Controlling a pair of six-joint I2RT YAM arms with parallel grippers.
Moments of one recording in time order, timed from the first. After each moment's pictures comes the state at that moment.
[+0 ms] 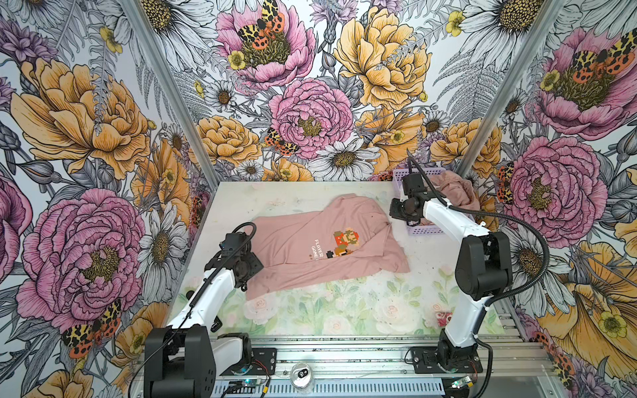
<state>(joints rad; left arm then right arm) 0.02 1.13 0.67 -0.62 -0.07 -0.68 0.16 1.87 1.54 -0.69 -0.04 0.35</state>
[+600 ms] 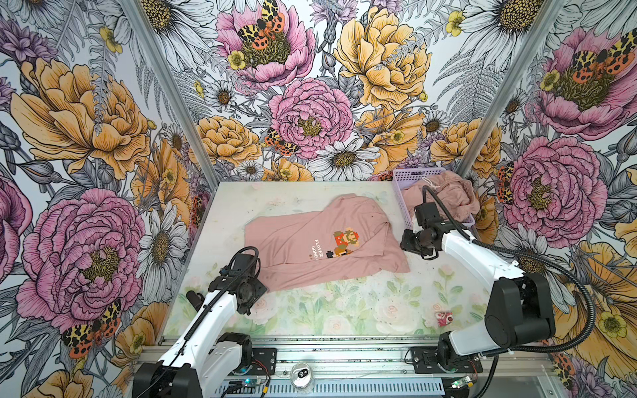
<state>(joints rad) -0.12 0.95 0.50 -0.82 -0.12 -0.97 0.16 1.47 1.03 -0.76 -0.09 0.43</state>
